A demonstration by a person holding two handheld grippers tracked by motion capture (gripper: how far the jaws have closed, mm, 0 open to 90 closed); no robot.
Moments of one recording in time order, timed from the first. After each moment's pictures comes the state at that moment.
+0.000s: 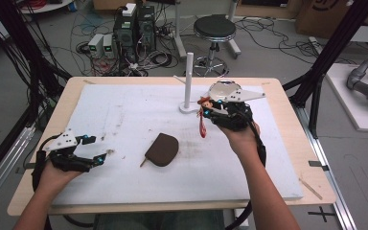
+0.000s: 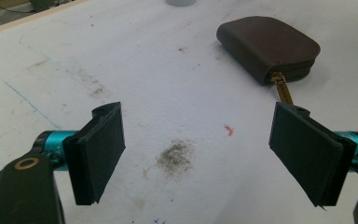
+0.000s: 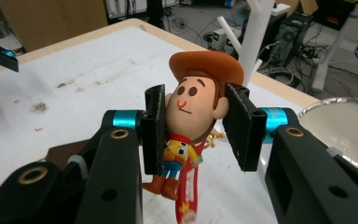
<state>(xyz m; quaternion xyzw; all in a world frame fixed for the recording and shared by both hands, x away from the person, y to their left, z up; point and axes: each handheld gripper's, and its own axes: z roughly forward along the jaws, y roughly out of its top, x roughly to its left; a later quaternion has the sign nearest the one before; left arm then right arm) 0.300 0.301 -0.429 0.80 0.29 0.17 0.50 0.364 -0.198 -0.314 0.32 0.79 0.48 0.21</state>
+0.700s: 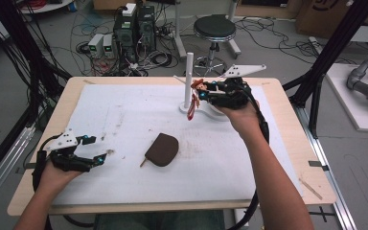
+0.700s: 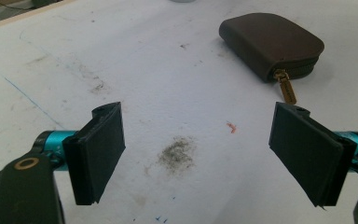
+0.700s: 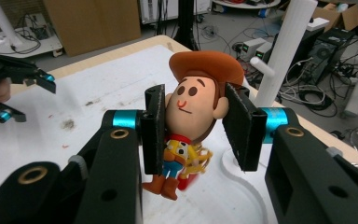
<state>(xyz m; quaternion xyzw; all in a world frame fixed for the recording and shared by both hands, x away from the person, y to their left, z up) 0.302 0.301 -0.431 0.80 0.30 0.17 0.49 0.399 -0.189 -0.268 0.26 0.81 0.50 0.17</state>
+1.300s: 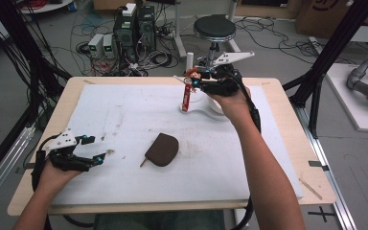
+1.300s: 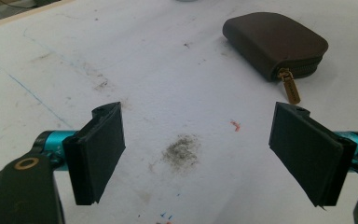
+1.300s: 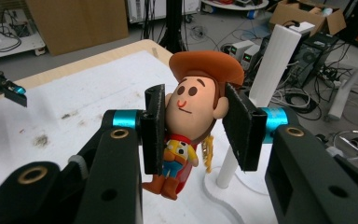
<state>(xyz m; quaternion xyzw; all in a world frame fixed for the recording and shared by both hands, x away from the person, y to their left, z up) 0.303 0.305 -0.433 0.80 0.30 0.17 0.49 0.430 -0.168 -0.257 0.27 0.81 0.49 0.19</state>
